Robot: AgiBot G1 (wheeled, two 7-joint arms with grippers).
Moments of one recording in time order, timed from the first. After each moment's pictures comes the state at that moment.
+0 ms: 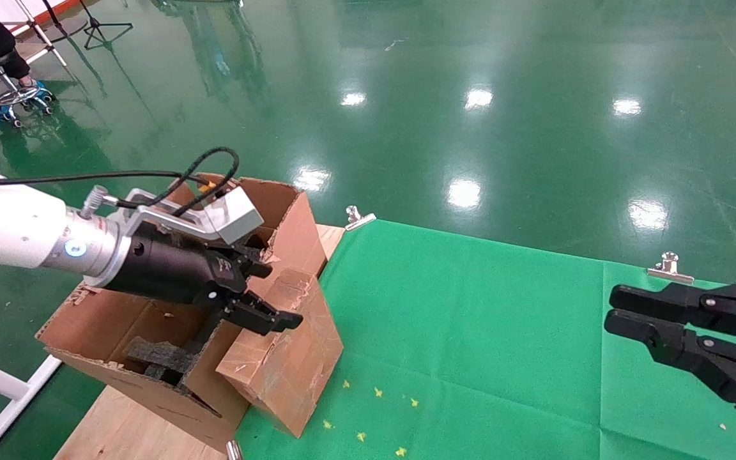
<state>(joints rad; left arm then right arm) -1.47 0.55 0.60 -1.36 1.64 1.52 -1.01 1.08 -0.58 -0.34 1.24 -0.68 -1.45 0.15</state>
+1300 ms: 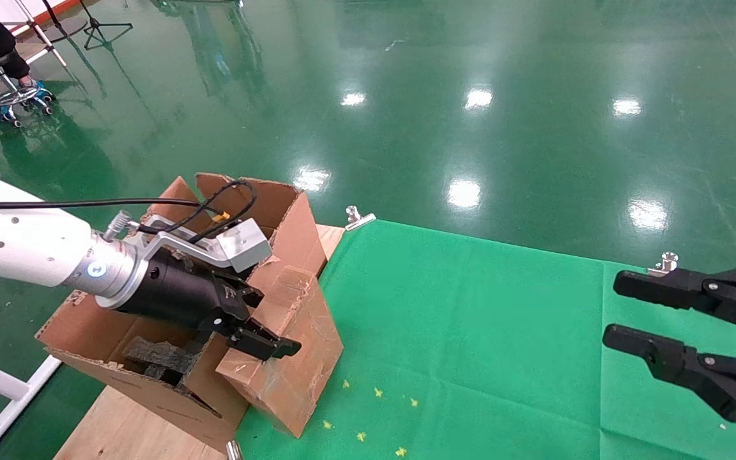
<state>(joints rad) -1.48 0.57 0.68 -1.36 1.67 1.54 -1.05 1.08 -0.58 -0.34 1.24 -0.68 -1.45 0.15</state>
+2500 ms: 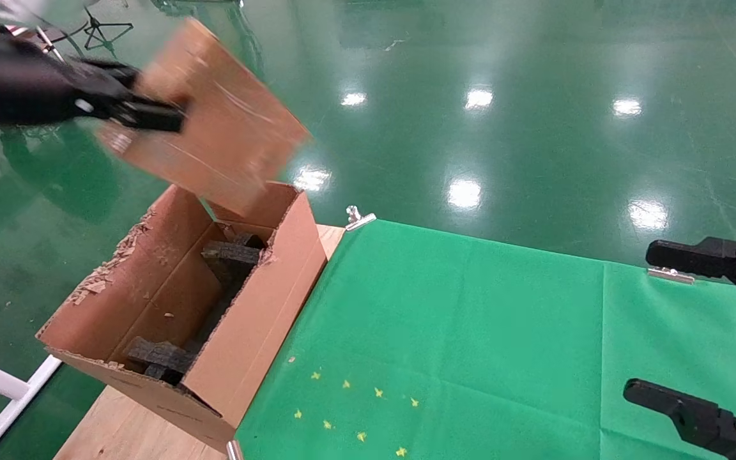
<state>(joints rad) -1.76 0.43 0.52 -1.20 1.70 1.43 -0.93 1.08 -0.58 -0.34 1.24 -0.68 -1.45 0.15</state>
